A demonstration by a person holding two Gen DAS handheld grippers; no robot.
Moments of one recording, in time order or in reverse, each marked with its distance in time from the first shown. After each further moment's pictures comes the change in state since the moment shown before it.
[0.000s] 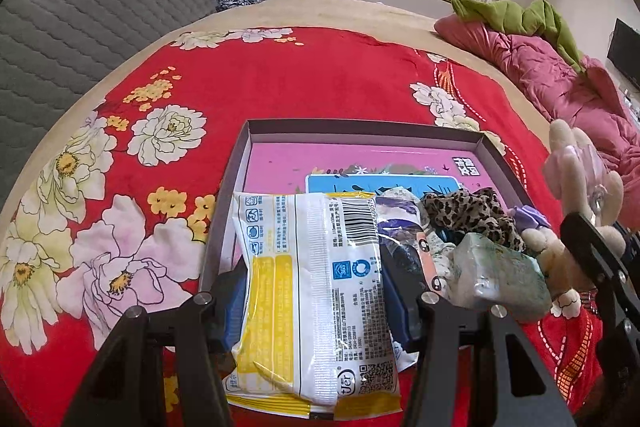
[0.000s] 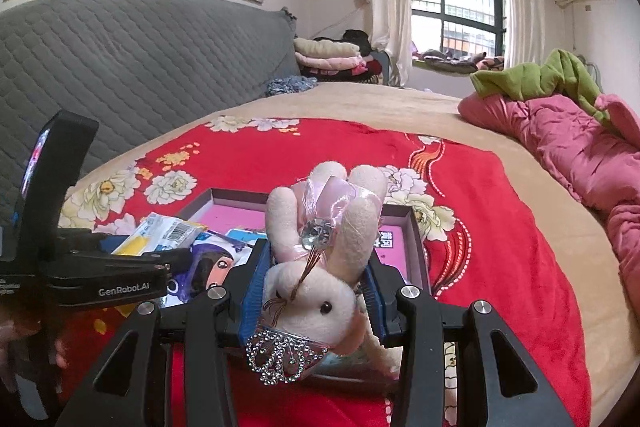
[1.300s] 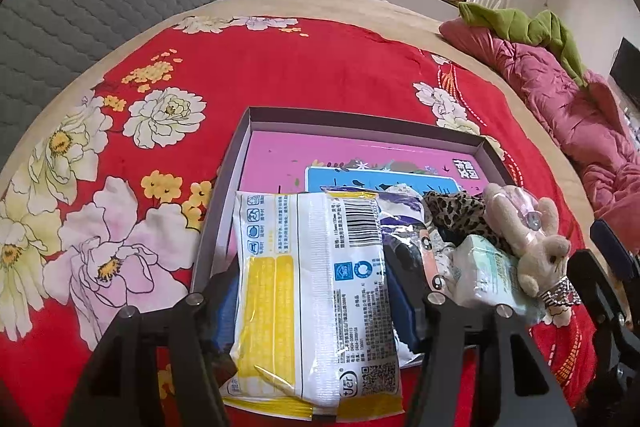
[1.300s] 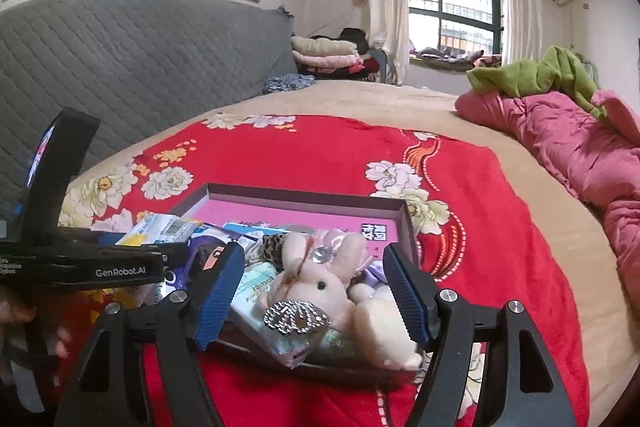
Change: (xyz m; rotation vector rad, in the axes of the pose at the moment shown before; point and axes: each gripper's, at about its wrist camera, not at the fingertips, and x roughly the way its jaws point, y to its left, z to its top) left arm 0.004 0.009 -0.002 -0.065 0.026 -0.046; right arm -0.010 -0.007 -0.008 0.008 -0.002 -0.004
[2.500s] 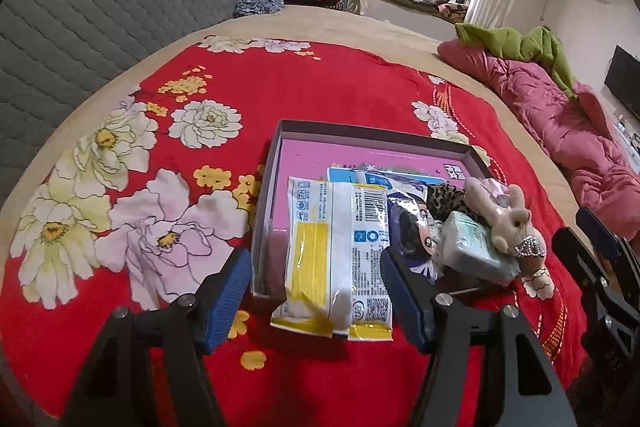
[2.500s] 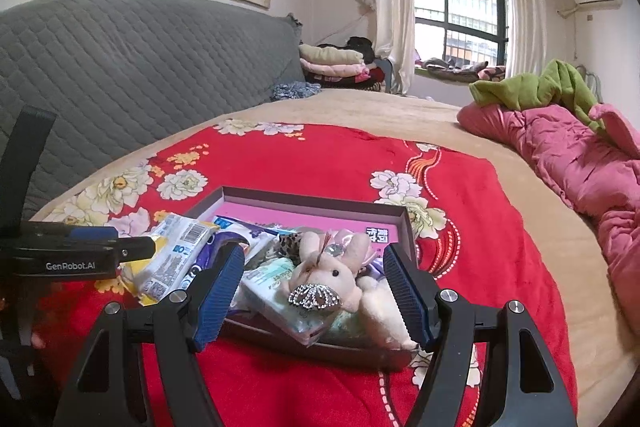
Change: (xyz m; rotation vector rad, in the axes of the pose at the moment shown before) left arm -0.065 0.019 -0.024 -0.004 -0.072 0.014; right arm -0.037 0.015 -0.001 -0.036 -0.028 0.012
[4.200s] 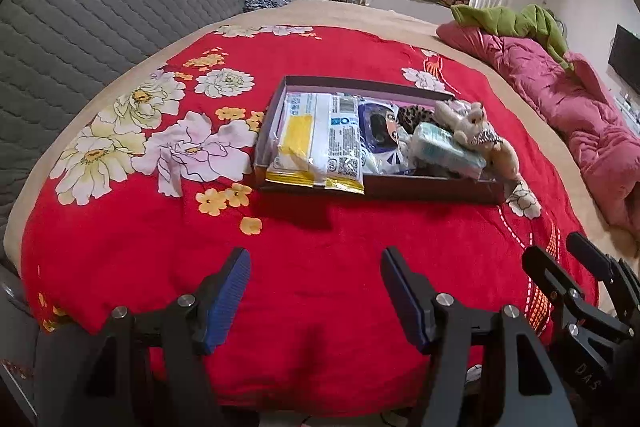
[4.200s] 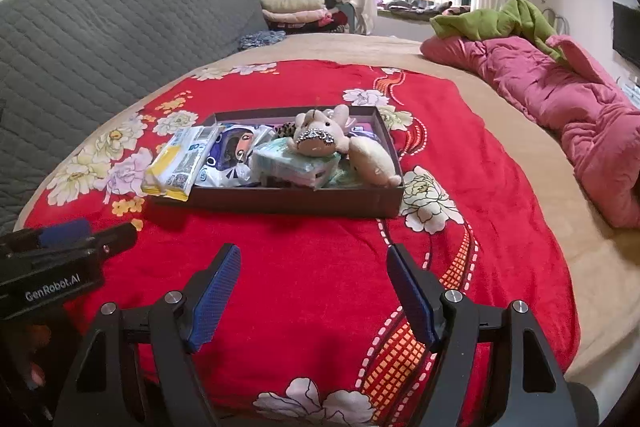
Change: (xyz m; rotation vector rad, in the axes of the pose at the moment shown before) left arm -0.057 -0.028 -0.091 0.033 0.021 0.069; right arm -0.064 0.027 -0.069 0.120 0.205 -0.100
